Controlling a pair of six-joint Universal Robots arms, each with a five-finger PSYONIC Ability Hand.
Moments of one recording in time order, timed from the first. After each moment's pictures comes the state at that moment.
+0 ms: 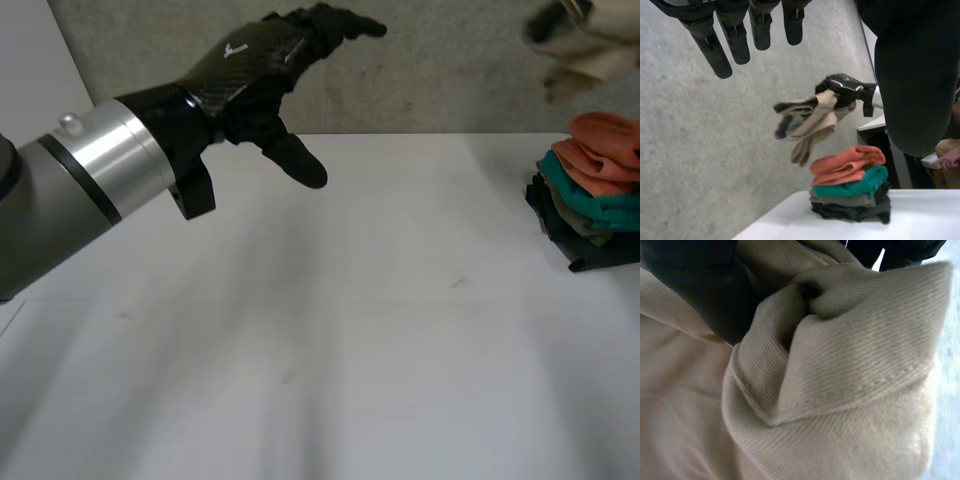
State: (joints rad) left arm 4.28 -1.75 -1.28 3.20 -0.92 2.96; right arm 1.37 -0.88 0.87 -0.60 1.09 3.09; left_hand 0.17 0.18 0.21 0.21 0.05; right_hand 0.96 1.16 1.16 1.20 0.94
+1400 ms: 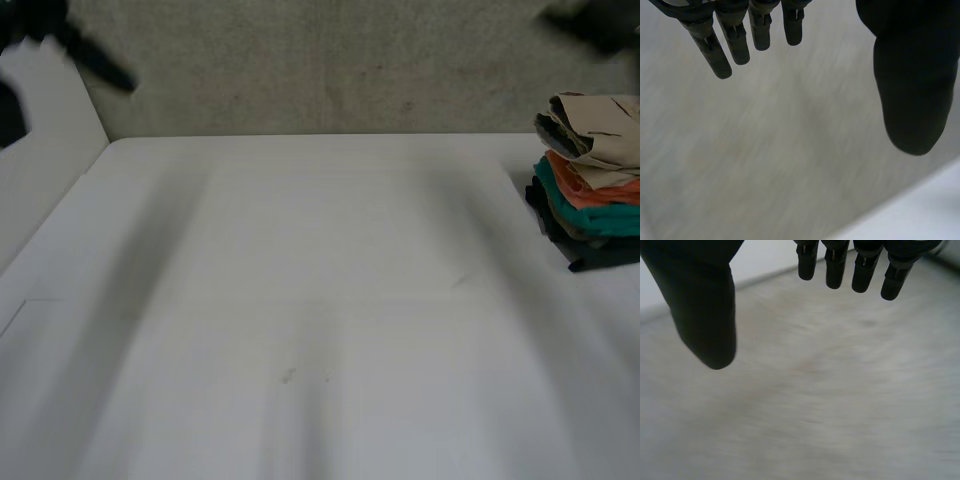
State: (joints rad) left arm 4.52 -1.60 -1.16 2.93 -1.36 3.18; right arm 1.66 -1.50 1.62 -0.90 0.97 2.94; left_hand 0.17 0.18 0.21 0.21 0.05; right_hand 0.22 0.21 0.21 0.21 0.43
